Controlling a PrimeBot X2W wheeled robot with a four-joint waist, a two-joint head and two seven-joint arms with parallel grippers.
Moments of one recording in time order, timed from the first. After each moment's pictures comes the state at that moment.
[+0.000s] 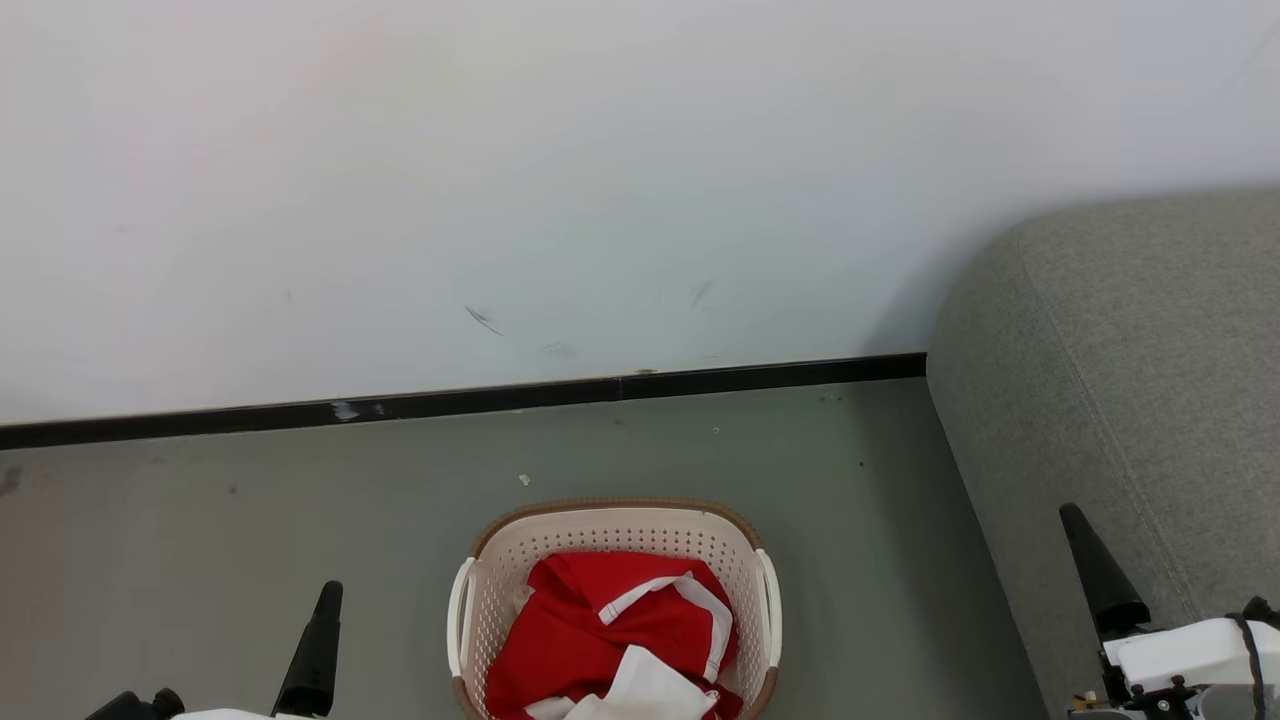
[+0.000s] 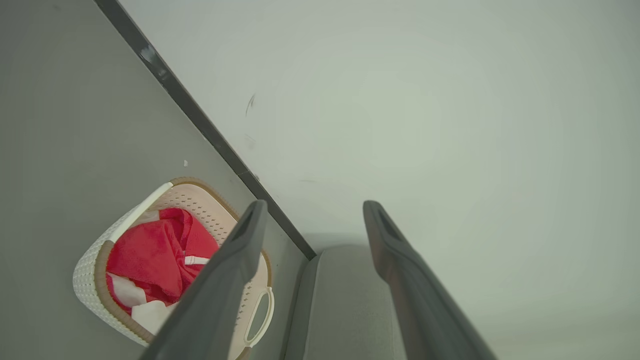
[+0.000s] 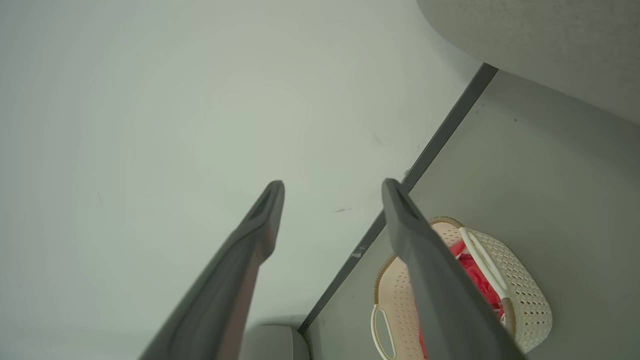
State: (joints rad) left arm 0.00 0.05 -0.04 0.28 -1.36 -0.12 0.00; right arm -0.02 -0.07 -0.10 0.25 1.21 0.13 0.01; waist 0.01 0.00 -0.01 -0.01
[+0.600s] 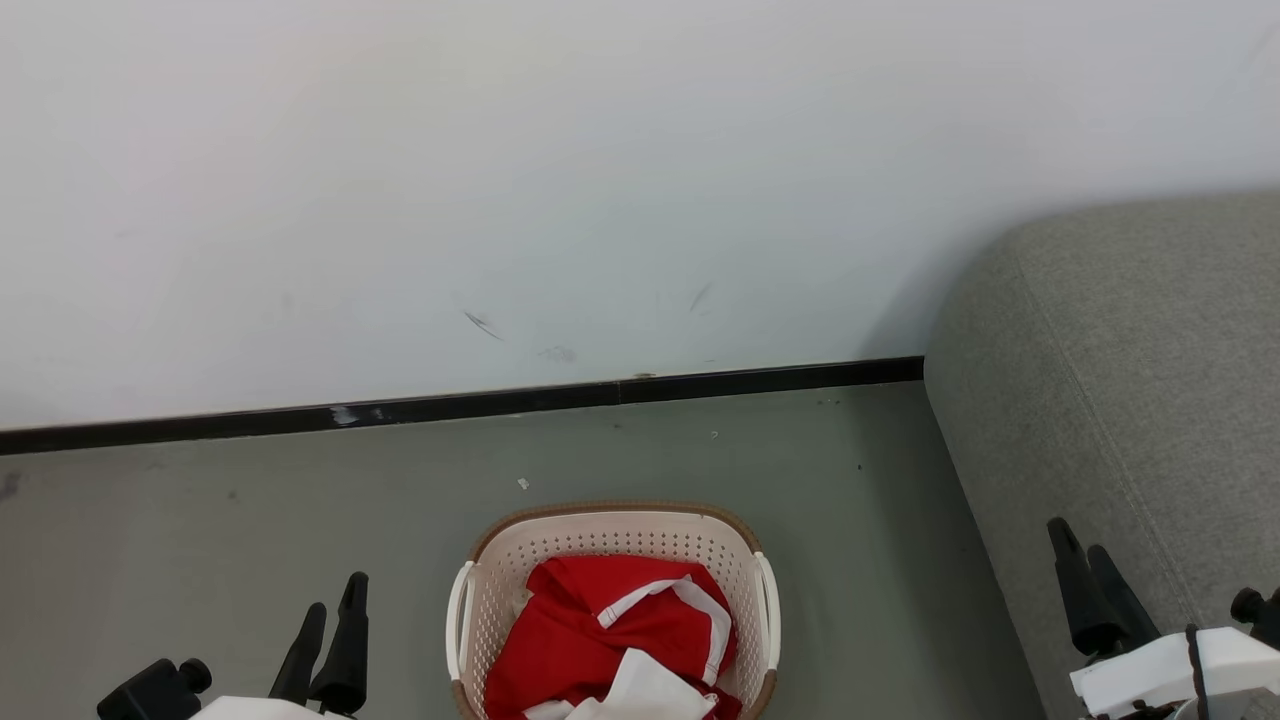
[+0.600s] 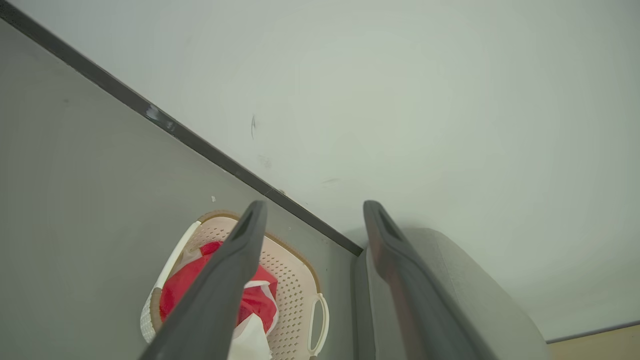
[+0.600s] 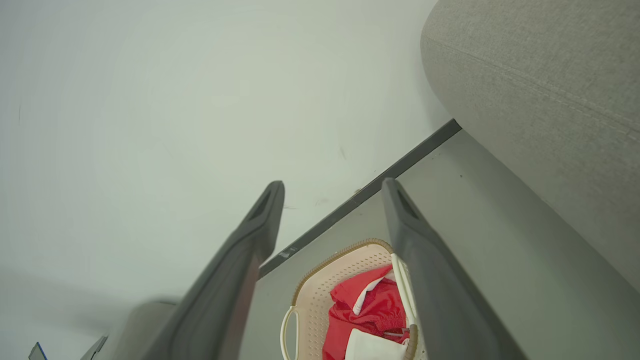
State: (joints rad) left arm 0.00 0.06 -0.08 0.24 -1.02 -0.07 -0.07; right arm 0.02 -0.06 -0.11 0.21 0.78 0.13 -0.06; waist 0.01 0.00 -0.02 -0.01
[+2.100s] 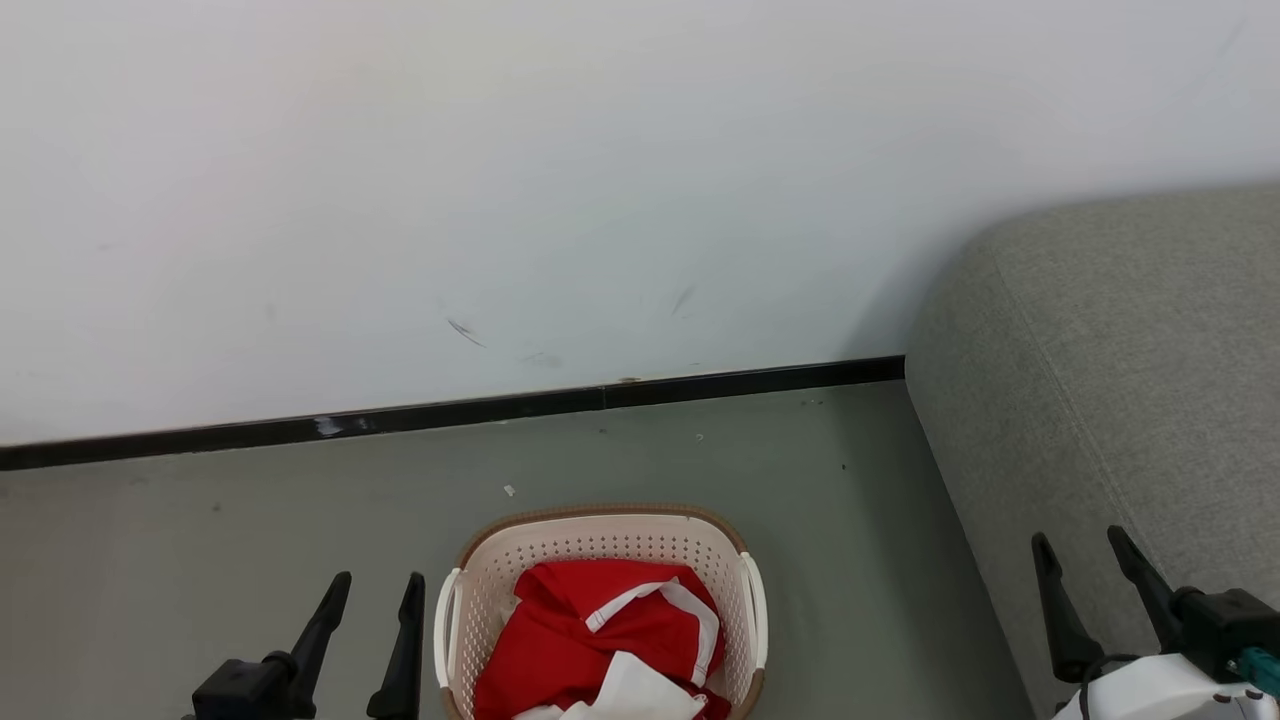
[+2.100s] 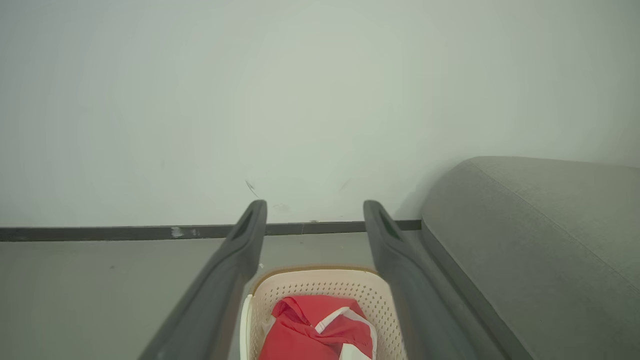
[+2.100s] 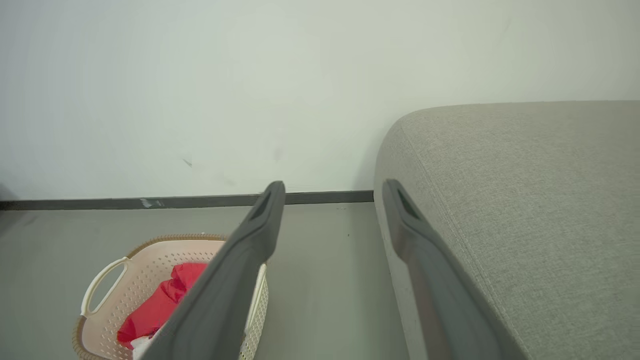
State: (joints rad) left arm 0.03 0.05 -0.12 0.17 -0.38 -0.06 -0.23; right arm 0.05 -0.04 -0.15 0.16 0.01 0.13 -0.23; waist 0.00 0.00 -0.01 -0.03
